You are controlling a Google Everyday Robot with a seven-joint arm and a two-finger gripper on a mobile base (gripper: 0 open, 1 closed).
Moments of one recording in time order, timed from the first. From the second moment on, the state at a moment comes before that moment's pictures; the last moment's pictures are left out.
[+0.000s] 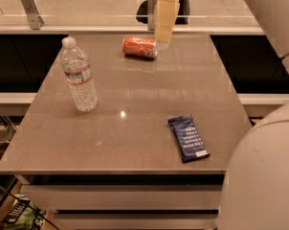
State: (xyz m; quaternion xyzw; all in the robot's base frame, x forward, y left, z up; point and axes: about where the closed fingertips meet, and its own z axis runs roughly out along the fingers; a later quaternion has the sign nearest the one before) arm 0.642 -0.050 1.007 -0.69 0.70 -0.08 0.17
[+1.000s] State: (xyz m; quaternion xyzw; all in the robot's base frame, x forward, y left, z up) arm 0.704 -0.028 0.985 -0.71 0.69 -0.06 0.17
